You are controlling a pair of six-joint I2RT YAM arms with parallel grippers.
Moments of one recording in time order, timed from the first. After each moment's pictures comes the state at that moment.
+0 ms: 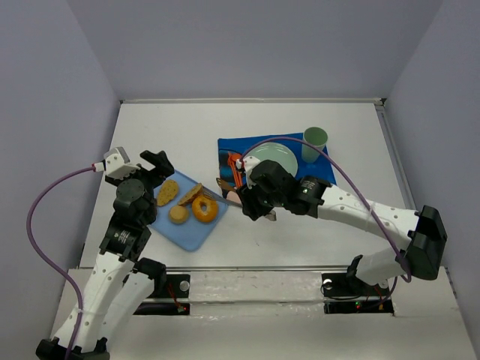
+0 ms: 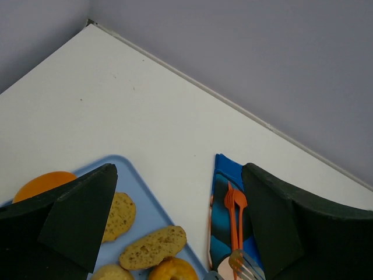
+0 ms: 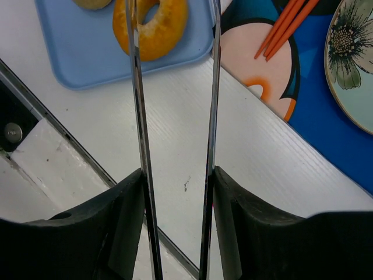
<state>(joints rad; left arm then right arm) -0.34 0.56 0.63 -0.12 -0.55 -0.51 1.02 1.42 1.20 -0.57 0.06 0.27</state>
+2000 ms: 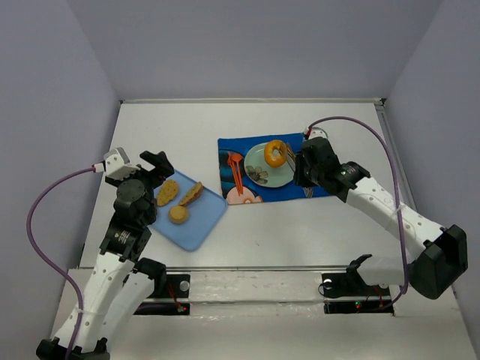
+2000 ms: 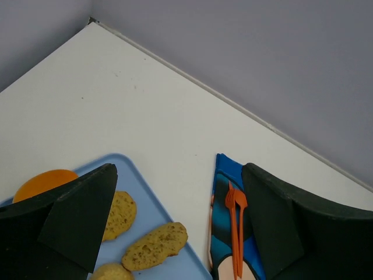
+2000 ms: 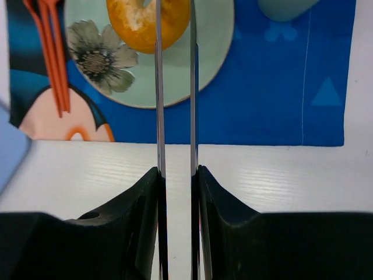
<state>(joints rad) -0.34 0.56 0.63 -0.12 -0.56 -0.52 0.62 1.25 1.09 -0.59 0.28 0.43</state>
